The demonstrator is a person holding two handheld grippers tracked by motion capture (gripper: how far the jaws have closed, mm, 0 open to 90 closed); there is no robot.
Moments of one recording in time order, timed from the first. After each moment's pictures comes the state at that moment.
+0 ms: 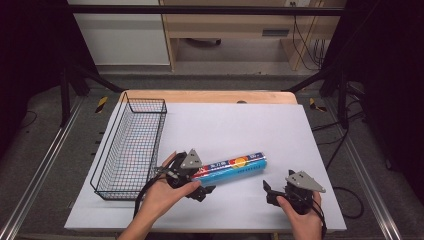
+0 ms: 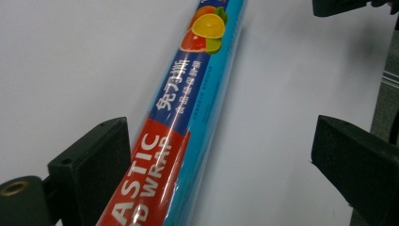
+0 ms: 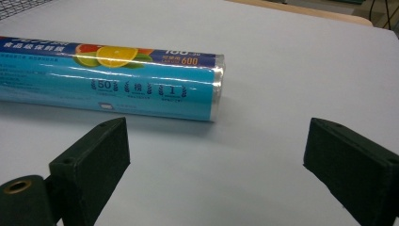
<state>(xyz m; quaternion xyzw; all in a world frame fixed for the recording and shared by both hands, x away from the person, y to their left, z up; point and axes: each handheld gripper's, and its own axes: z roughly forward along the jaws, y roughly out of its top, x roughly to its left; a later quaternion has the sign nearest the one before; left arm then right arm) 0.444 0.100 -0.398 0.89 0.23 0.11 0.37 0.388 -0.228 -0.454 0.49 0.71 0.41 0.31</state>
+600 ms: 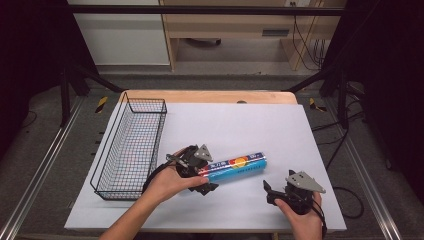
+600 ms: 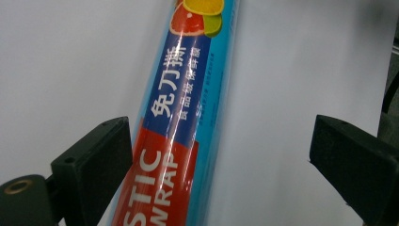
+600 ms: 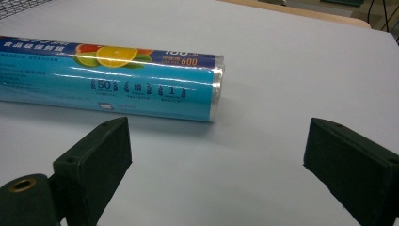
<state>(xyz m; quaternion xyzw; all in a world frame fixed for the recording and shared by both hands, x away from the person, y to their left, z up) 0.477 0.080 -0.406 0.93 0.19 0.06 0.32 0.387 -0.228 -0.454 0.49 0.71 0.41 0.31</state>
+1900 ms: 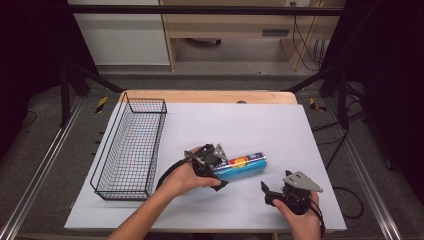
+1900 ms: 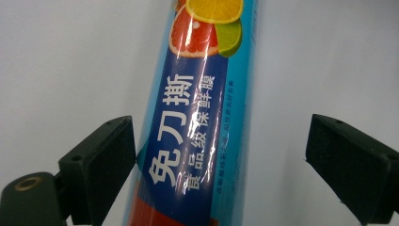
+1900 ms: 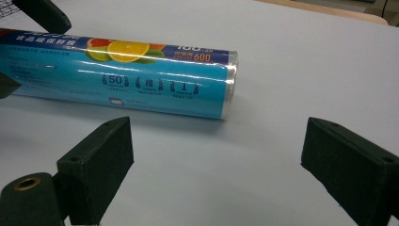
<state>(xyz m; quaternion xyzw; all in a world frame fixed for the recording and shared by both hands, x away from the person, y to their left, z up) 0.496 0.042 -0.426 0.94 0.18 0.07 0.27 0.388 -0.224 -0.456 0.48 0.72 0.41 0.30</state>
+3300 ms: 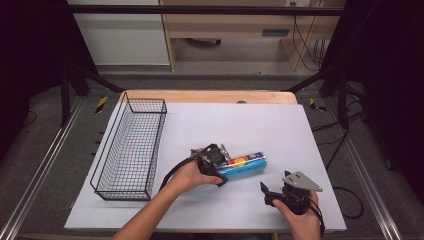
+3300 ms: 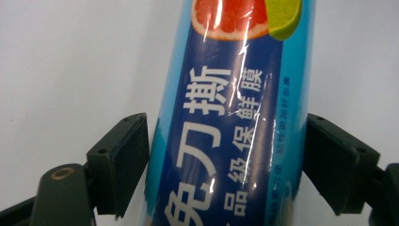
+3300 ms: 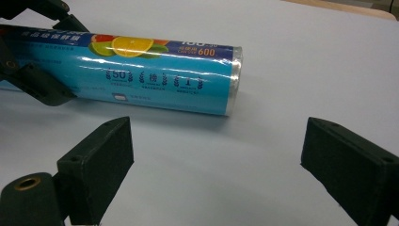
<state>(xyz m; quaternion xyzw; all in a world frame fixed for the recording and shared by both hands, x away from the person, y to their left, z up) 0.513 0.027 -0.449 0.95 0.19 0.06 0.23 0.389 -0.224 -0.457 0.48 0.72 0.41 0.29</state>
